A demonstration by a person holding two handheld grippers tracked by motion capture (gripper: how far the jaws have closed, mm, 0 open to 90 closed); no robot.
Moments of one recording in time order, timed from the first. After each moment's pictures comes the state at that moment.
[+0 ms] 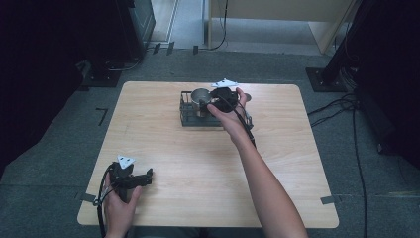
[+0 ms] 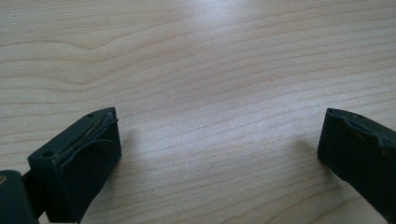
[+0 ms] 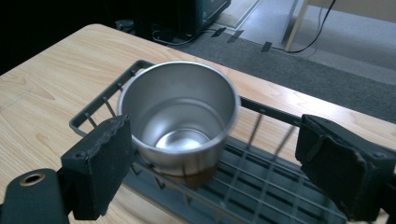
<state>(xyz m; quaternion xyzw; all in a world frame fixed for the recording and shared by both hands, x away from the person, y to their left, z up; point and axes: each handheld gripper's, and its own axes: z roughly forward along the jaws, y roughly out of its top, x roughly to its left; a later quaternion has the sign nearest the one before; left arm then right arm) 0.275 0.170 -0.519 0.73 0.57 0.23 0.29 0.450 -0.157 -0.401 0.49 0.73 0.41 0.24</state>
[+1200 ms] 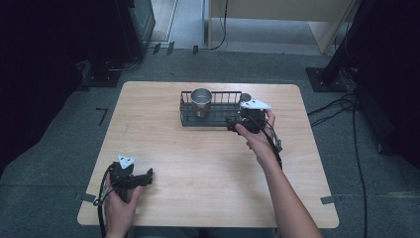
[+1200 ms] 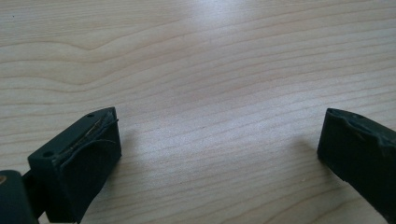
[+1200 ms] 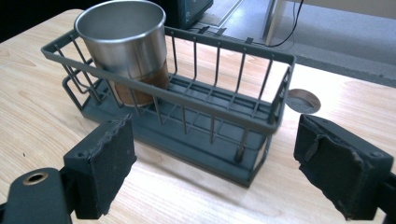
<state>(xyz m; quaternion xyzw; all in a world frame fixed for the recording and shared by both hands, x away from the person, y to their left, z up) 0.276 0.169 -0.519 0.73 0.57 0.23 0.29 0.385 -0.234 -0.420 0.50 0.71 0.41 0.26</state>
